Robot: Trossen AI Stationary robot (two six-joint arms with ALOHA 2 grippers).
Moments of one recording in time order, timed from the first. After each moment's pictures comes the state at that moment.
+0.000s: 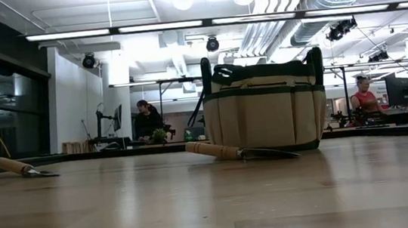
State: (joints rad) left arm -0.17 1.85 1.49 0.09 -0.18 0.09; right arm 0.37 1.24 0.47 1.21 0.25 -0.18
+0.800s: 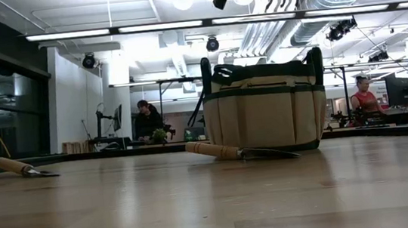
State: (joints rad) left arm -0.17 1.85 1.49 -0.01 -0.23 0.06; right arm 0.54 0.95 0.91 -0.12 0.60 -0.07
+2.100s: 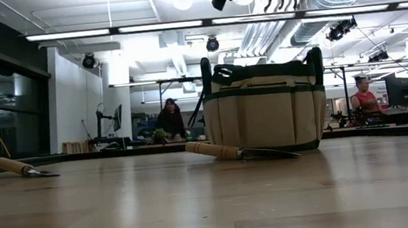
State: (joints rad) left arm -0.17 1.85 1.49 -0.04 -0.23 0.05; right arm 0.44 1.05 0.92 -0.06 0.46 -0.06
